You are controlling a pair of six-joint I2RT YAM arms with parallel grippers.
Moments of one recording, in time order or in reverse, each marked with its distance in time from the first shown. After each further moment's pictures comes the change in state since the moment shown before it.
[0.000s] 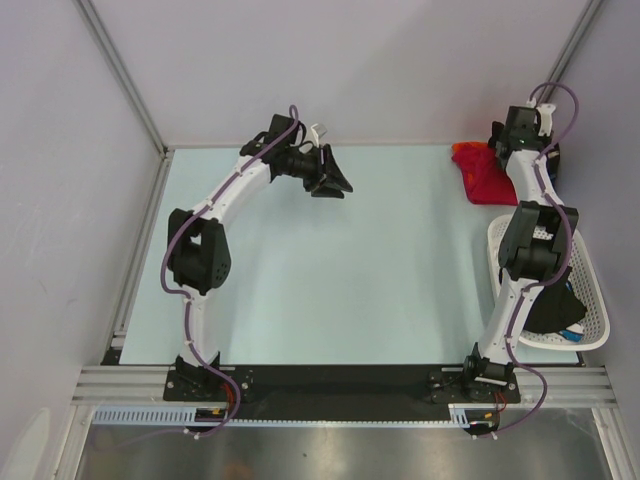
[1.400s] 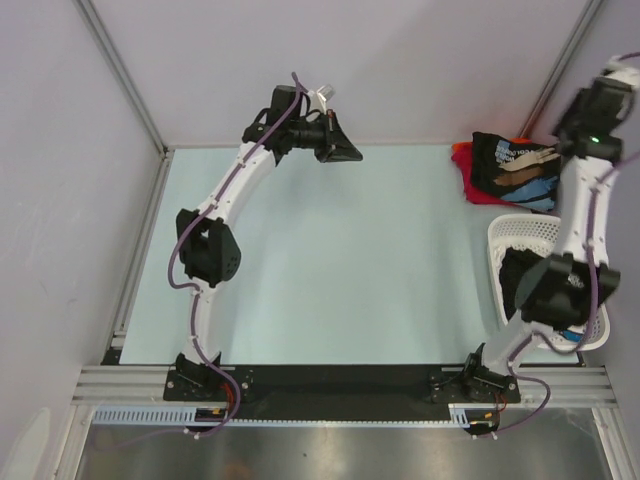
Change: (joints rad) left arm -0.011 0.107 0.309 0.070 0.029 -0.034; right arm -0.108 -0.349 0.007 -0.133 -0.578 0.208
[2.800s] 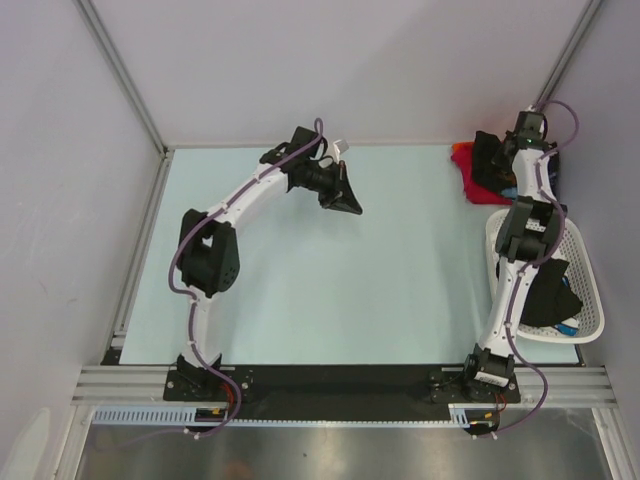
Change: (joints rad) left arm -0.084 -0.063 -0.319 -0.092 -0.049 0.104; right arm 0.024 0.653 0.348 -0.020 -0.193 0.119
